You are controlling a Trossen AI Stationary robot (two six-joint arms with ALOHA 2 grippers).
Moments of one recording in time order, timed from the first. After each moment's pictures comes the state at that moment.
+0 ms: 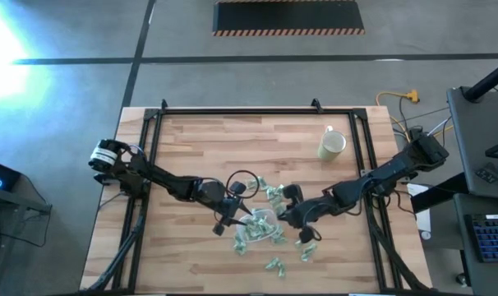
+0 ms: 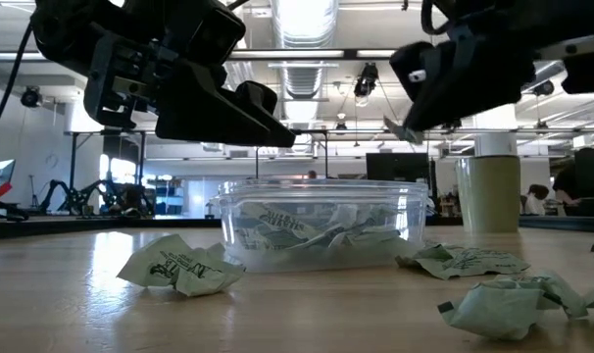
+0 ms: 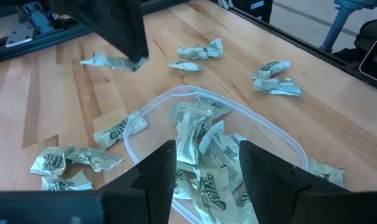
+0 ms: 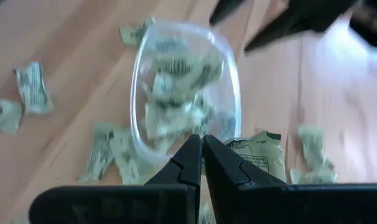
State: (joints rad) left arm -0.20 1.65 0.68 0.57 0.17 0.22; right arm 0.41 1.49 0.76 -0.01 0.21 -0.12
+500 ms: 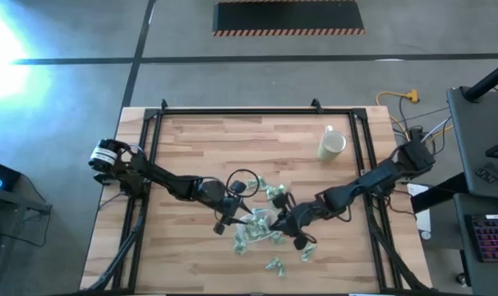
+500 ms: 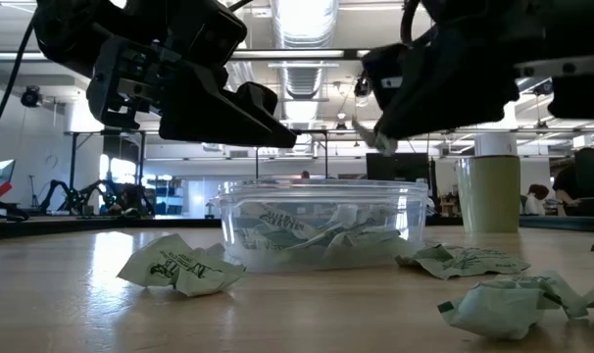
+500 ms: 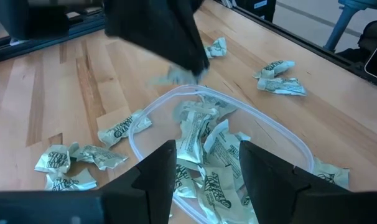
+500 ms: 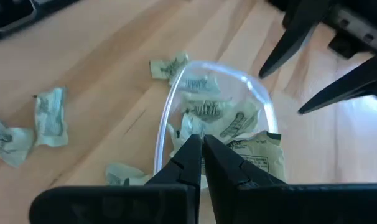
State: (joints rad) left arm -0.20 1.65 0.68 0.57 0.17 0.22; right arm 0.40 1.64 0.76 0.27 0.10 -0.25
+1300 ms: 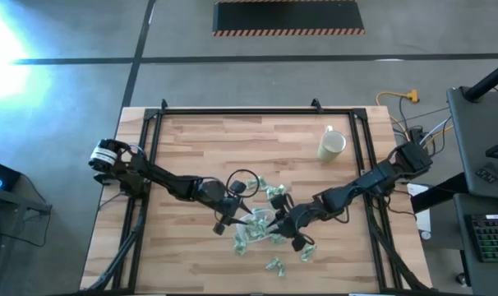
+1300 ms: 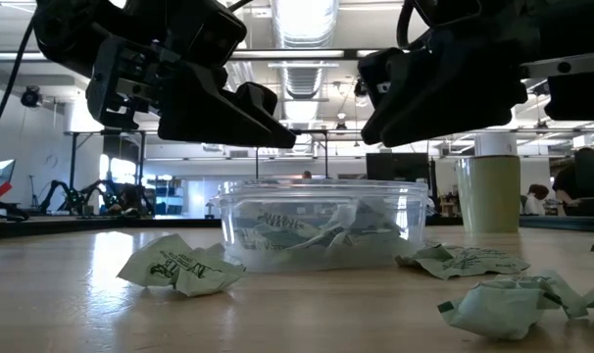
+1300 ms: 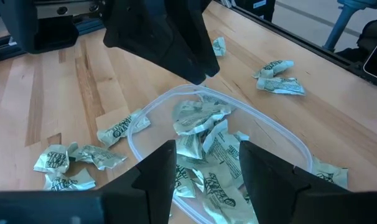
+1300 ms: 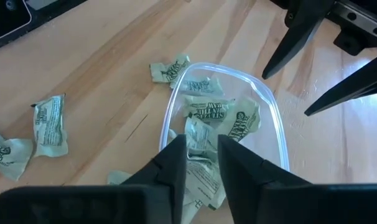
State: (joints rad) left arm -0.20 1.65 0.68 0.57 0.17 0.22; right arm 0.41 1.67 0.78 0.28 0.10 -0.21
